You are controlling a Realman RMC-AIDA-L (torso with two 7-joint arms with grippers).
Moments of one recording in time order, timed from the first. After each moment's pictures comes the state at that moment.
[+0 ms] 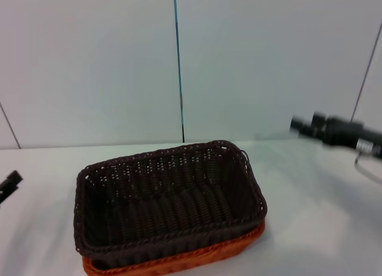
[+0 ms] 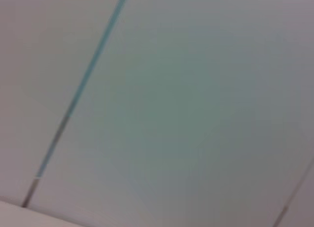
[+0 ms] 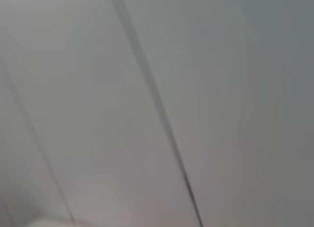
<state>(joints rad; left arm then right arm) -0.40 -2.06 0.24 0.45 1.68 1.17 -1.33 0.66 2.02 2.38 0.60 1.51 -1.08 -1.57</state>
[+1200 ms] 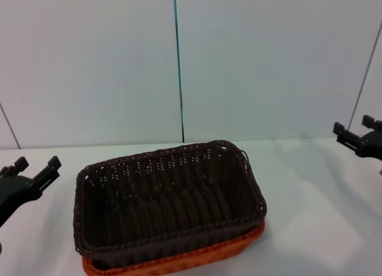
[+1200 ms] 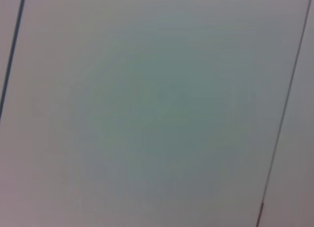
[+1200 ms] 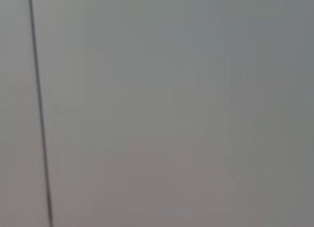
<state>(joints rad) -0.50 -2.09 0.23 0.31 1.56 1.12 -0.93 0.62 2.08 2.53 0.49 1.75 -0.88 -2.15</state>
